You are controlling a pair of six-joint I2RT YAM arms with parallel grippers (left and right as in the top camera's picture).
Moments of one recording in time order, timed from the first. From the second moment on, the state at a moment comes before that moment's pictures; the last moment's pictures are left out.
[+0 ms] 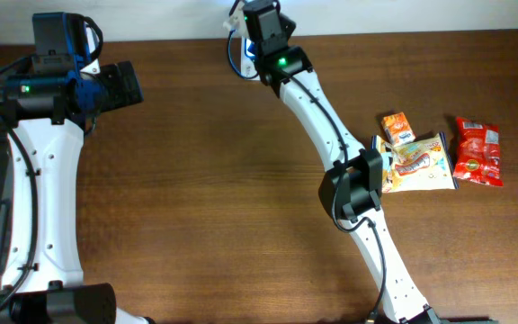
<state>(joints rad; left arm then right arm) 0.05 1.69 1.87 -1.12 -0.11 -0.18 0.45 2.79 2.82 -0.56 0.46 -0.83</state>
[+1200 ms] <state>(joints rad) 0.05 1.69 1.87 -1.12 -0.11 -0.18 0.48 2.73 2.74 -0.80 0.40 -1.02</state>
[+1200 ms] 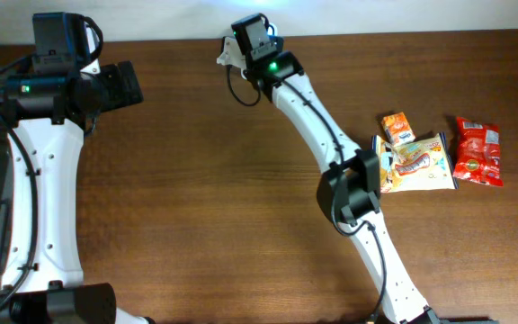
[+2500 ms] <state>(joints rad) 0.05 1.69 1.87 -1.12 -0.11 -0.18 -0.20 2.37 2.28 -1.68 0.04 0.16</state>
